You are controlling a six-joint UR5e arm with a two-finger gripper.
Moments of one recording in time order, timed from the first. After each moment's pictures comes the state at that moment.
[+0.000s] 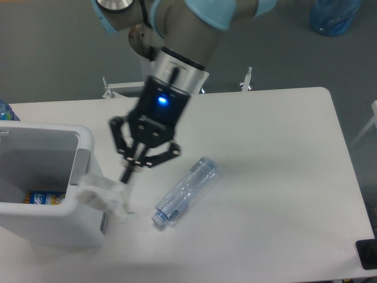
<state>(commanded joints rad) 2.28 -1.73 -1.53 -0.84 0.83 0.43</state>
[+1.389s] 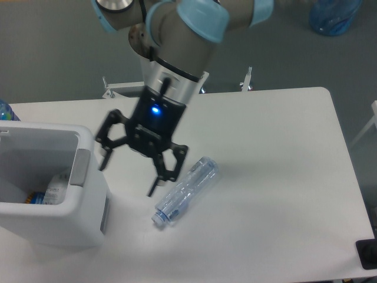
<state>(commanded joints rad) 2.47 -1.80 -1.62 -0.84 0.87 0.74</state>
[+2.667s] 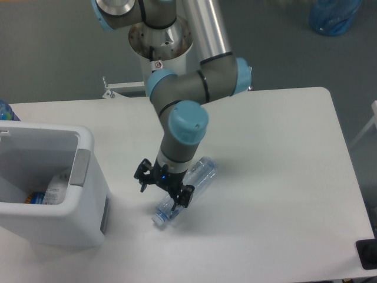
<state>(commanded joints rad) 2.28 -2.04 -1.73 -0.86 1.41 0.84</state>
